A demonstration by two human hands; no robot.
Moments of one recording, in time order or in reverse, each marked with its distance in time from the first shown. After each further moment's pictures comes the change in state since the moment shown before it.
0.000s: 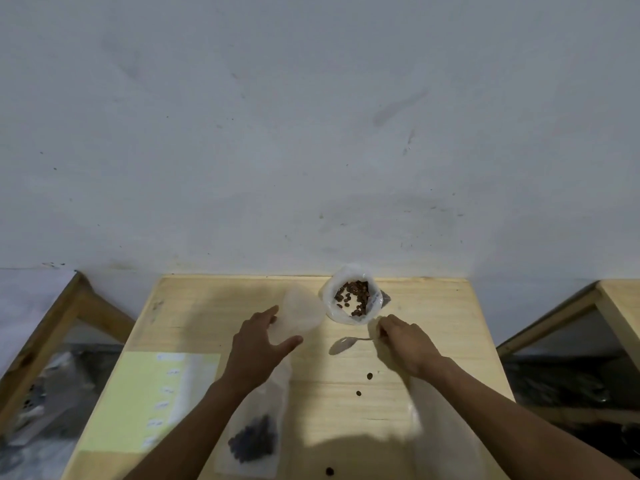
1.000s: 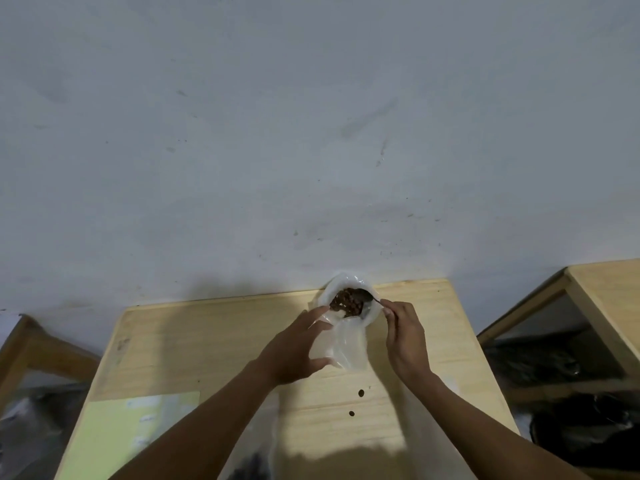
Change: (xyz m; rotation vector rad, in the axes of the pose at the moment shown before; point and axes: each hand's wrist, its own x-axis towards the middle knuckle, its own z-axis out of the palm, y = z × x) left_hand 0.075 0.019 0.067 0.263 -0.405 0.645; right_hand 0.011 -0.001 0.005 0.674 0.738 0.207
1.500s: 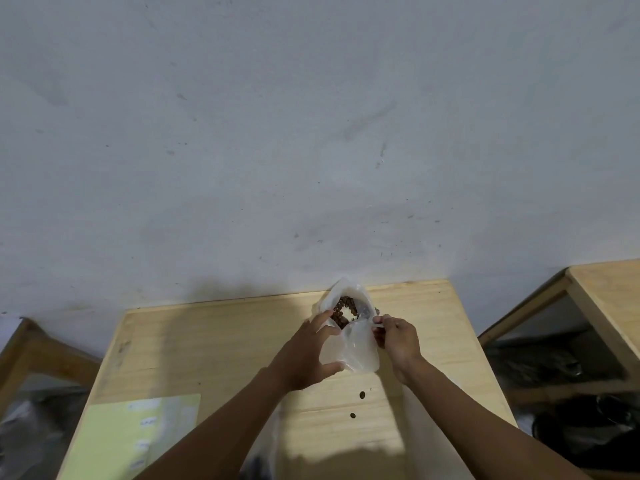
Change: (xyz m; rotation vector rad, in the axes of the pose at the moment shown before) left_hand 0.005 0.012 0.015 -0.060 0.045 -0.012; right_hand 0.011 -0.004 0.017 0.417 -0.085 0.713
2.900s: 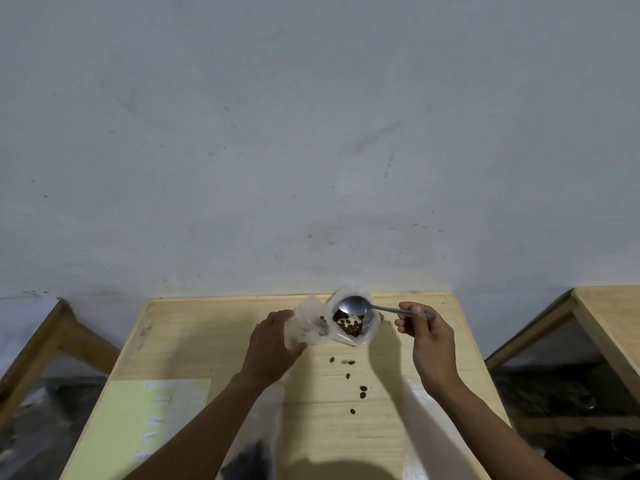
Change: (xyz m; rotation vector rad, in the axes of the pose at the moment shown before) left_hand -0.047 -0.007 -0.031 -0.032 0.365 -0.390; right_hand -0.069 -0.042 -0.046 0.199 -0.036 -0.456
